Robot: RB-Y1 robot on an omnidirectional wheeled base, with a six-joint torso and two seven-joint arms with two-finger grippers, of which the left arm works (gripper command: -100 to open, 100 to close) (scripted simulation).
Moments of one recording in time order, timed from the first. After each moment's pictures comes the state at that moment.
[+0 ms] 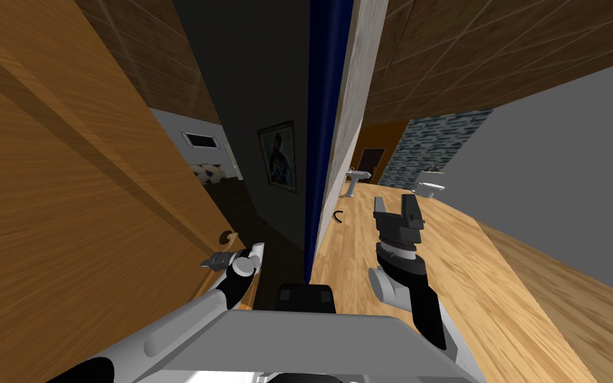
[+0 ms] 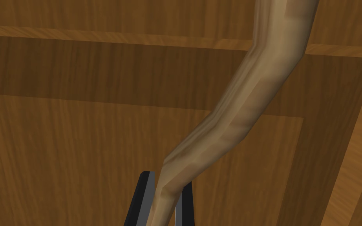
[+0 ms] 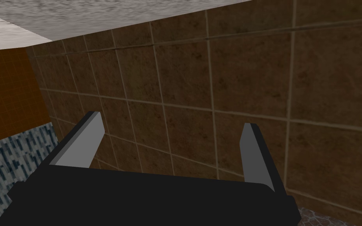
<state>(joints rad) -0.55 0.07 1.22 -0.40 0.66 -1.40 -0.76</state>
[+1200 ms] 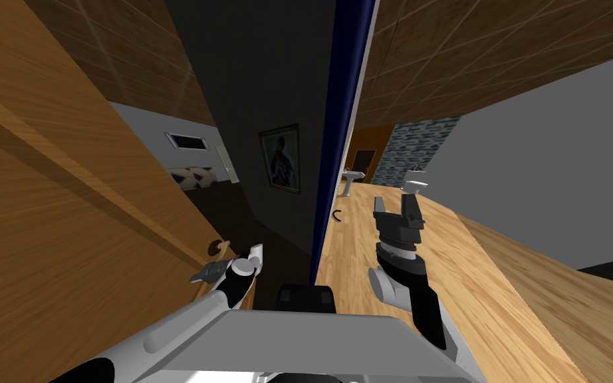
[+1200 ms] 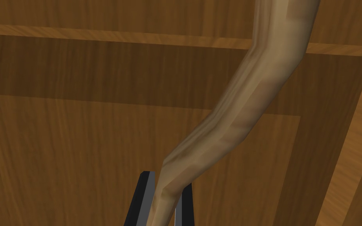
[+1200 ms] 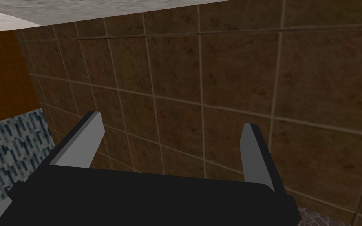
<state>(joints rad) -0.55 0.05 1.31 -0.42 0.72 -1.48 -0.79</state>
